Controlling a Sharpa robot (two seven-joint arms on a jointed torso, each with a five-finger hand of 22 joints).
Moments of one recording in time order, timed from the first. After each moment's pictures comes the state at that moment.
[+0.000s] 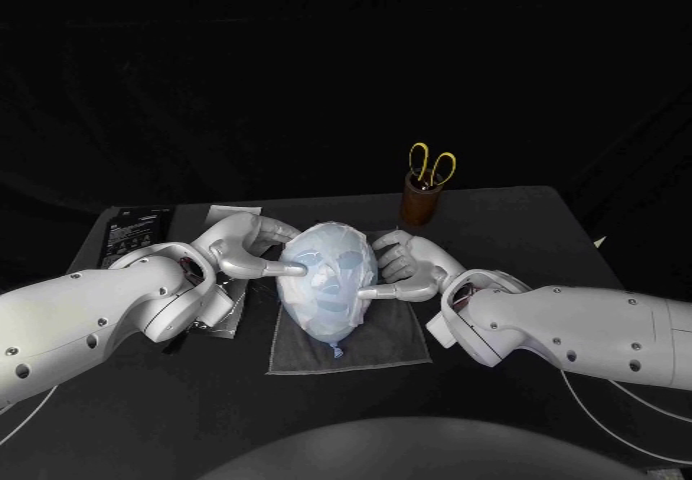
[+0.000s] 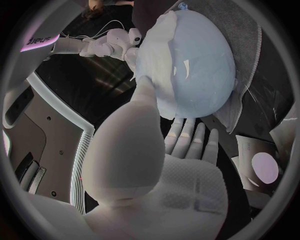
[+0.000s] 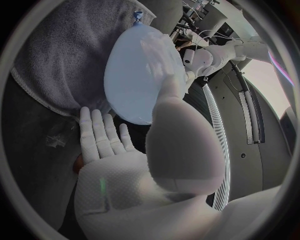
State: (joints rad) left arm 1.15 -0.86 -0.11 1.56 -0.72 -0.23 0.12; left_hand 1.56 -0.24 -0.07 0.30 0.06 0.69 0.19 0.16 0.28 0.71 0.23 0.16 0.06 0.40 0.22 0.21 0.06 0.07 0.30 0.29 0.04 0.17; right arm 1.02 -0.89 -0.17 1.72 -0.80 -0.68 -0.04; right_hand 1.34 -0.28 -0.26 0.30 0.07 0.07 0.13 0.81 0.38 0.41 0.27 0.60 0.36 0.50 0.23 0.55 0.30 0.14 0.69 0.28 0.06 0.47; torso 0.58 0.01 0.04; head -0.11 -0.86
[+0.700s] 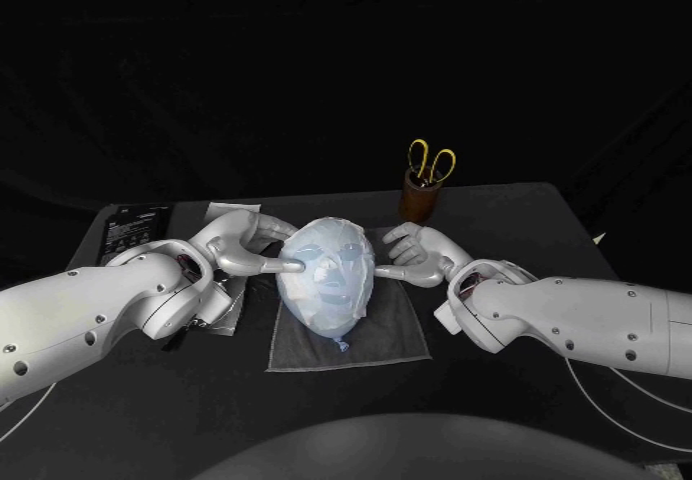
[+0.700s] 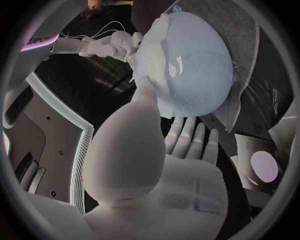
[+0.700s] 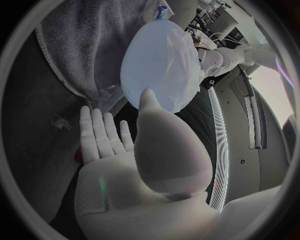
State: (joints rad) left arm 1.15 -0.86 -0.11 1.55 -0.72 -0.23 0.12; left_hand 1.57 -0.24 -0.07 0.30 0.06 0.70 0.19 0.16 0.28 0.71 0.23 0.16 0.06 0.40 0.22 0.21 0.06 0.07 0.30 0.29 0.04 0.17; right arm 1.03 -0.90 -0.17 1.66 -0.85 -0.69 -0.06; right_hand 1.46 -0.06 -0.11 0.28 0.05 0.18 0.14 0.83 0.34 0.43 0.26 0.67 0.31 0.50 0.23 0.58 0.27 0.14 0.72 0.28 0.06 0.40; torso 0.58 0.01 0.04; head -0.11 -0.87
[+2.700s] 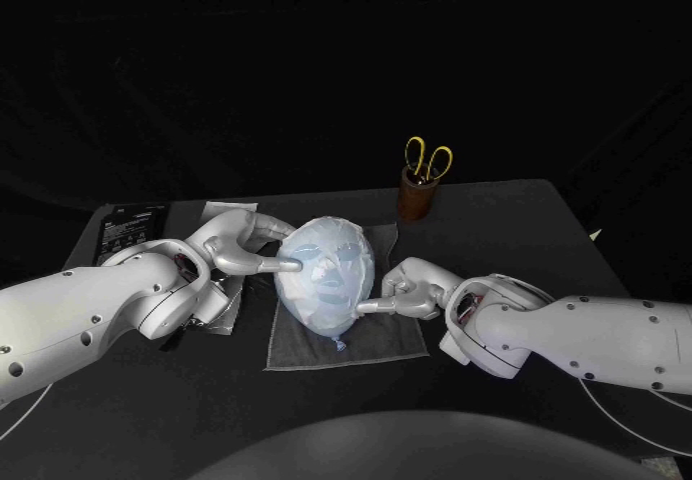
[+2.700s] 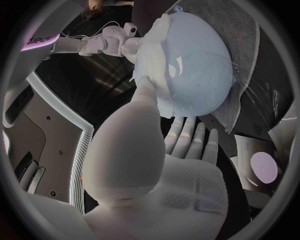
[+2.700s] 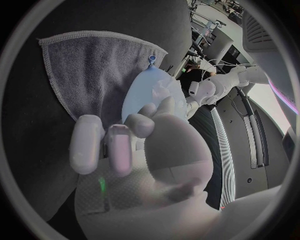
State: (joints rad) left arm 1.15 -0.87 -0.11 1.55 -0.72 -0.23 0.12; left_hand 1.56 -0.23 -0.07 0.30 0.06 0.70 0.19 0.16 0.28 0.72 0.23 0.16 0.06 0.41 0.22 0.21 0.06 0.08 0.30 0.29 0.04 0.17; right arm 1.01 -0.95 -0.18 1.82 -1.06 -0.52 -0.28; right_hand 1.23 0.03 -0.43 0.29 0.05 1.12 -0.05 1.16 0.66 1.41 -0.06 1.18 0.77 1.46 -0.15 1.46 1.31 0.08 1.42 -0.03 1.33 1.31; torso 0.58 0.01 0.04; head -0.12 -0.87
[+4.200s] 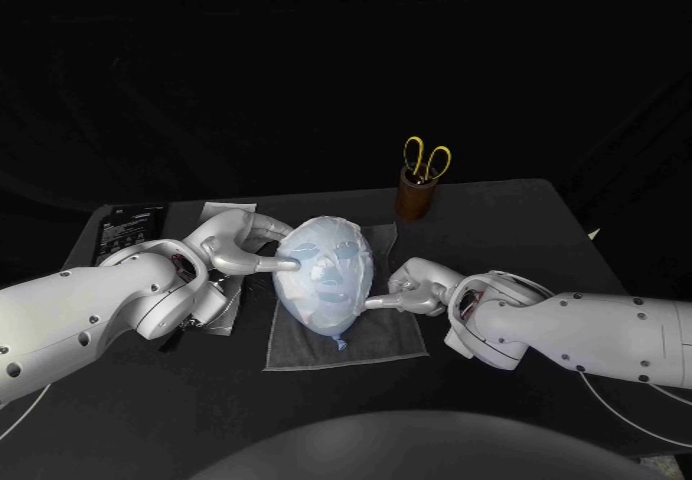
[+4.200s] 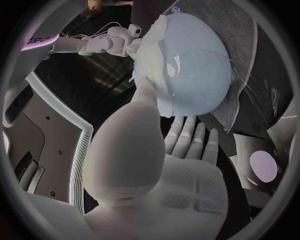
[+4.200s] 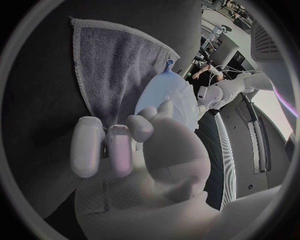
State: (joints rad) left arm 1.15 -0.87 -0.11 1.54 -0.72 -0.22 0.12; left_hand 1.56 -0.23 -0.07 0.30 0.05 0.70 0.19 0.16 0.28 0.73 0.24 0.16 0.06 0.41 0.22 0.21 0.06 0.08 0.30 0.29 0.04 0.17; right arm 1.00 -0.94 -0.18 1.74 -1.10 -0.47 -0.28; right_hand 1.24 0.11 -0.44 0.28 0.05 1.14 -0.04 1.22 0.72 1.41 -0.07 1.22 0.83 1.46 -0.16 1.47 1.31 0.07 1.43 -0.05 1.35 1.31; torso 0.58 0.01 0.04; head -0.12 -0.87
